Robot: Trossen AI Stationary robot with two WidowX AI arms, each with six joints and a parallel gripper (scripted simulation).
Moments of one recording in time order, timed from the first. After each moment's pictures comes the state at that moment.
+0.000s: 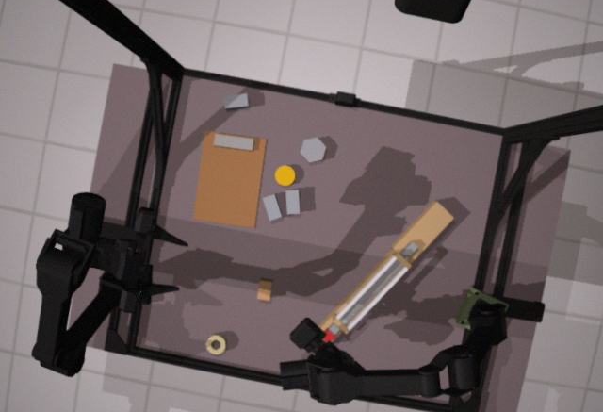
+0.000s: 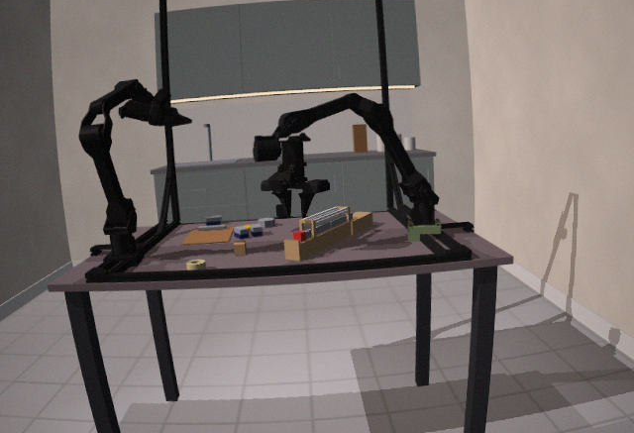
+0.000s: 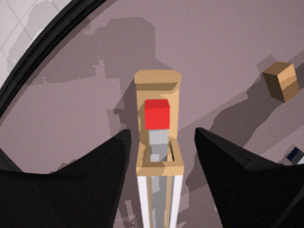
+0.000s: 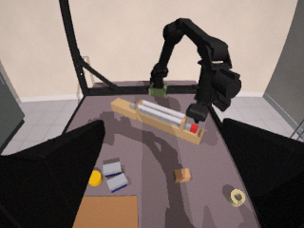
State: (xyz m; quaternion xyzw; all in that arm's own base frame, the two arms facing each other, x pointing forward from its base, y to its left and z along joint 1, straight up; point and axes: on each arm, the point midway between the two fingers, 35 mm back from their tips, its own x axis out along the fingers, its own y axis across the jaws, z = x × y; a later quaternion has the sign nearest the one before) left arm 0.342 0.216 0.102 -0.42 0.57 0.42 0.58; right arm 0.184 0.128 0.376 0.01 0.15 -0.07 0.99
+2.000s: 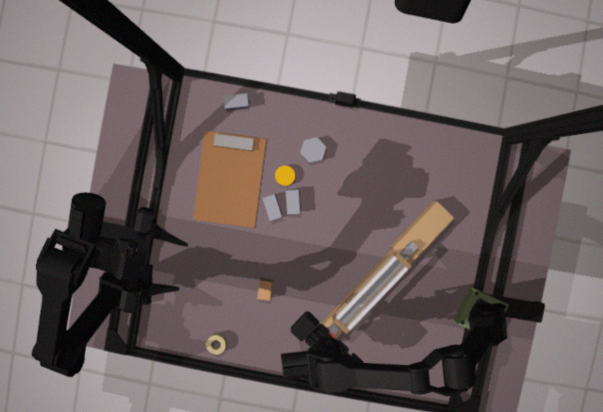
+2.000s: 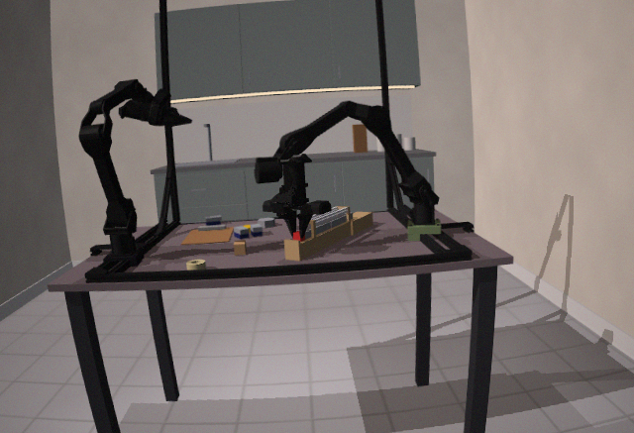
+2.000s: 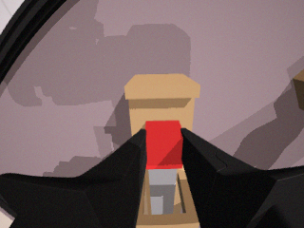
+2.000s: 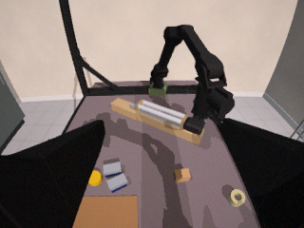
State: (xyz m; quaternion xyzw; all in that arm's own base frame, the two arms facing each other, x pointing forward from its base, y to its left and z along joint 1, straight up) left arm 0.341 0.216 0.045 -0.42 0.57 0.42 0.57; right arm 0.184 0.128 0.376 0.01 0.15 -0.07 0.99
